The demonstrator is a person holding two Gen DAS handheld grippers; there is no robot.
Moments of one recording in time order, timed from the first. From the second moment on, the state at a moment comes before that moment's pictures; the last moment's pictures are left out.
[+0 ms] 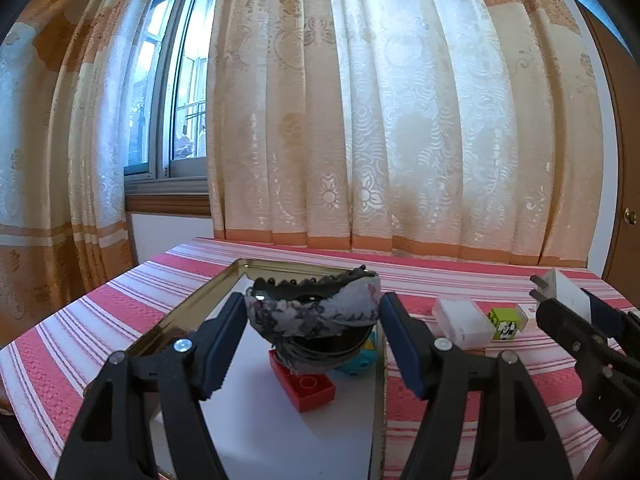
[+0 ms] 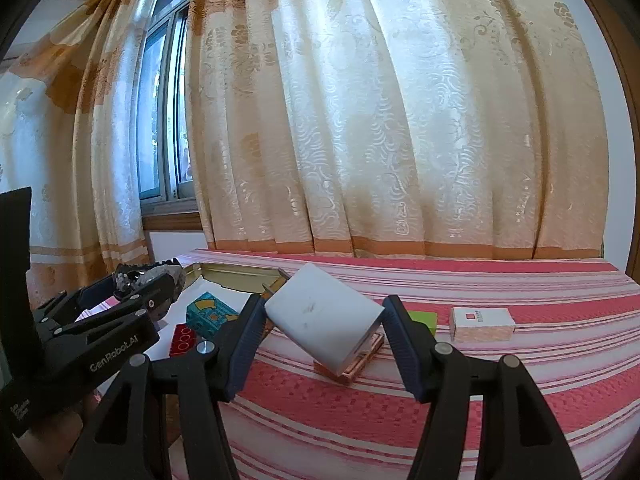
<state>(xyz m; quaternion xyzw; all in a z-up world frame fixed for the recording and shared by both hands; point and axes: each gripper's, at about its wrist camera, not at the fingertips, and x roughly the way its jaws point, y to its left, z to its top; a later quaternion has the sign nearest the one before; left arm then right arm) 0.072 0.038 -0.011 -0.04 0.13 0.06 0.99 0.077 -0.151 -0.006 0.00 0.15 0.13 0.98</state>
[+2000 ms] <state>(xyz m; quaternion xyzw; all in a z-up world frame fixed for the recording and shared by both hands) 0.073 0.087 -0.015 -0.05 0.15 0.09 0.98 0.080 -0.076 -0.015 -0.04 0.15 0.20 0.97</state>
